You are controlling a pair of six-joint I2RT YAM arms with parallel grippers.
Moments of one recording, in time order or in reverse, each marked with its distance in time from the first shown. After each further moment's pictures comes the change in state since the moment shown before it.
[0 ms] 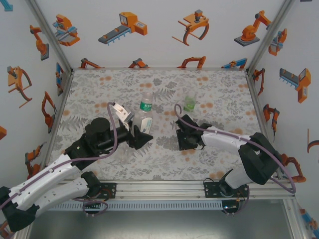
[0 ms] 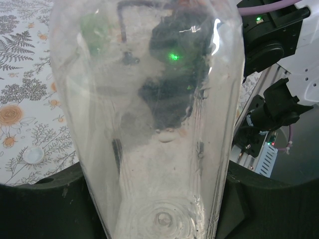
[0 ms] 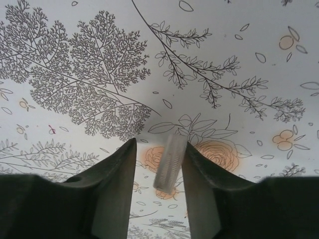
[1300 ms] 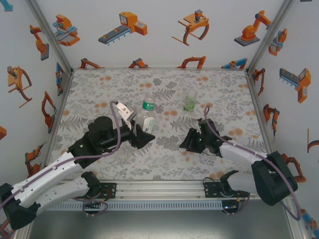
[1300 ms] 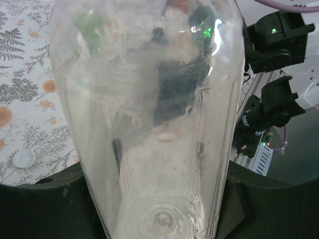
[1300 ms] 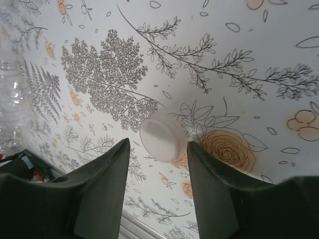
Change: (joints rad) left arm 0.000 0.045 0.000 0.039 0.022 -0.015; right arm -0.247 -0.256 -0.316 0.332 -0.332 0.259
